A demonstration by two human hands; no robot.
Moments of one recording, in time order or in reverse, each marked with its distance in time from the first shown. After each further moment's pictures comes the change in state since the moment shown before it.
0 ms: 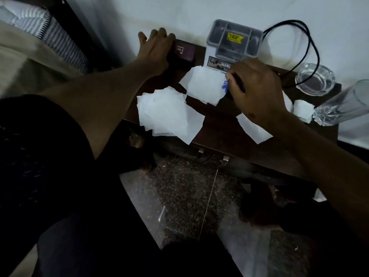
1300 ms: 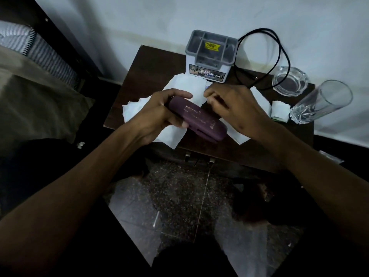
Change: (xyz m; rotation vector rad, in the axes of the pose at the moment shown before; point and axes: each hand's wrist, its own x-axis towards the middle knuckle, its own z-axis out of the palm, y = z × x) left_hand -0.133 0.085 -0.017 -1.526 -0.386 -0.216; right_hand -0.018 0.005 -0.021 0.281 -0.294 0.022
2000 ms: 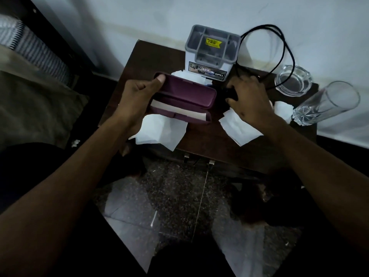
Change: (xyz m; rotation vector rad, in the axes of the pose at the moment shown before) left_hand 0.017 0.005 -0.025 -0.021 0.361 0.083; right_hand 0.019 0.077 0.022 -0.376 -0.037 0.324
